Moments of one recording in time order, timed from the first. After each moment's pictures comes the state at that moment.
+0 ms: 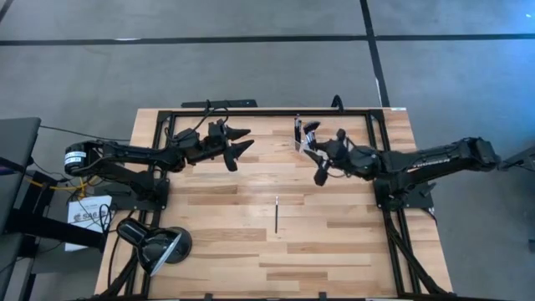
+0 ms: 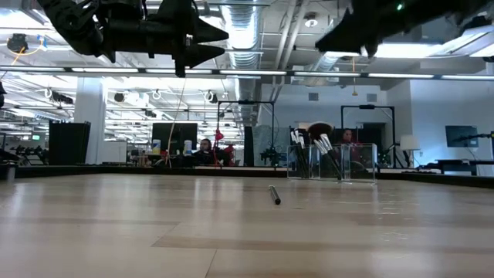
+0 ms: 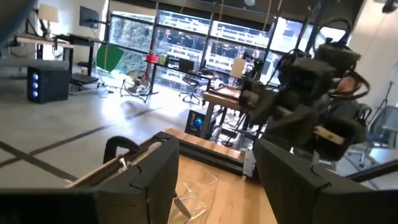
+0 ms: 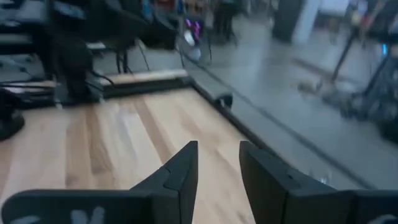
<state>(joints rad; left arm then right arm) 0.23 1.27 0.51 0.89 -0.04 -0.19 0.04 1.00 0.58 0.18 0.52 -0.01</state>
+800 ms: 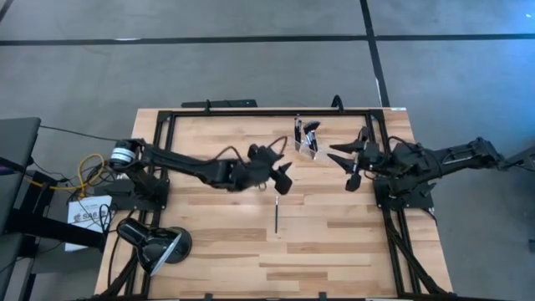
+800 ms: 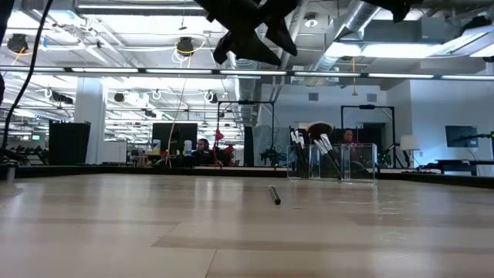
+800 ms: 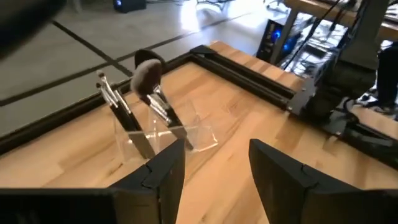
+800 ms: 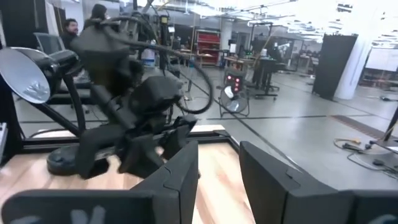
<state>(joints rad) -0.14 1.74 1.26 0.04 -0.67 -0.41 0.21 0.63 0.58 0.06 0.48 -0.15</state>
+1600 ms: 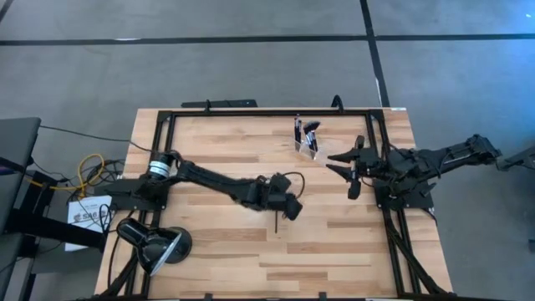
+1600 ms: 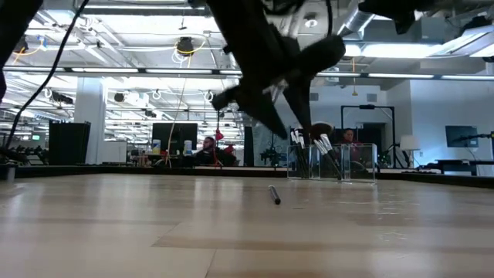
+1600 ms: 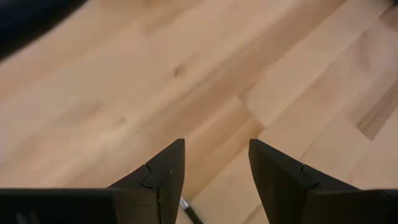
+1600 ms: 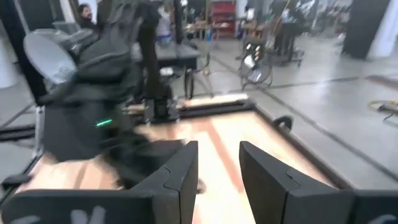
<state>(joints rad) -0.24 2.09 1.61 -0.55 -0.52 -0.90 0.28 0.63 0.58 -0.06 0.47 0.03</state>
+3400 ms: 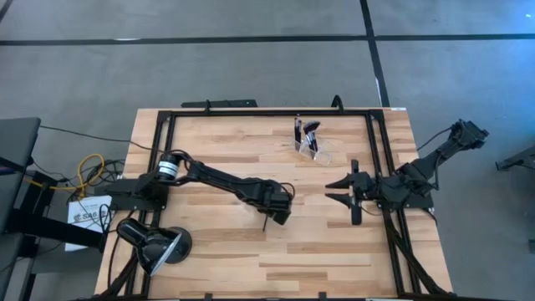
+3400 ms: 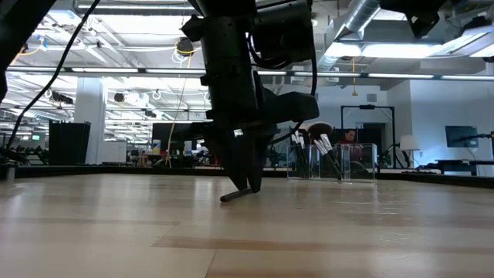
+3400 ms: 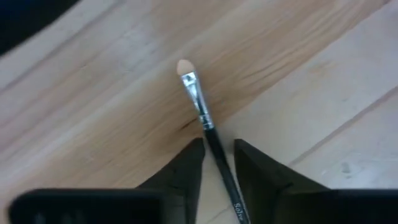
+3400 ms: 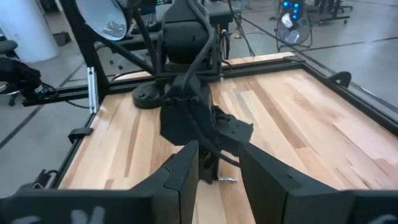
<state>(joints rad) -0.19 2.19 1.57 -0.78 -0.14 -1.06 0.60 0.77 0.58 -0.14 0.63 0.26</state>
